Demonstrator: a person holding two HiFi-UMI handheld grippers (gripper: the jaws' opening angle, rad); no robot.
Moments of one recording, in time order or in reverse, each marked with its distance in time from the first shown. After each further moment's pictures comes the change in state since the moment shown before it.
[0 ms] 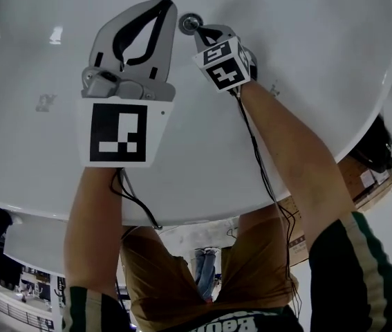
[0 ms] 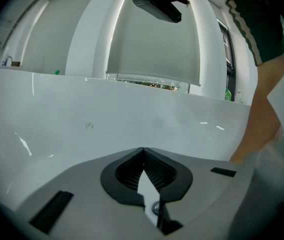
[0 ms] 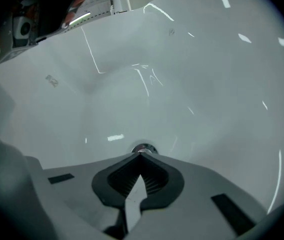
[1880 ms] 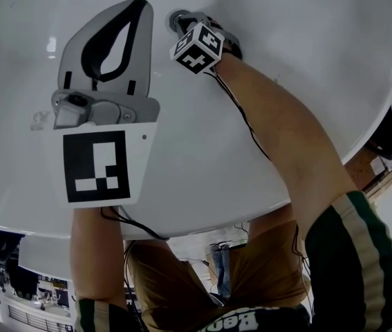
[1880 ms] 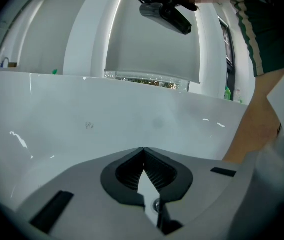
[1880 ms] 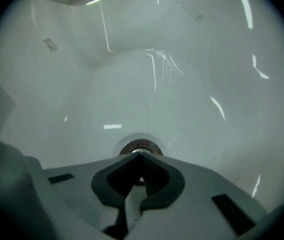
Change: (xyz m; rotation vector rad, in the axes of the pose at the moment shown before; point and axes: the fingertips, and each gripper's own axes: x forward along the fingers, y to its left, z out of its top) left arm -0.003 0.004 0.001 0.028 0.062 -0.017; right arm 0.074 0.000 -0.014 -0.190 0.075 -0.034
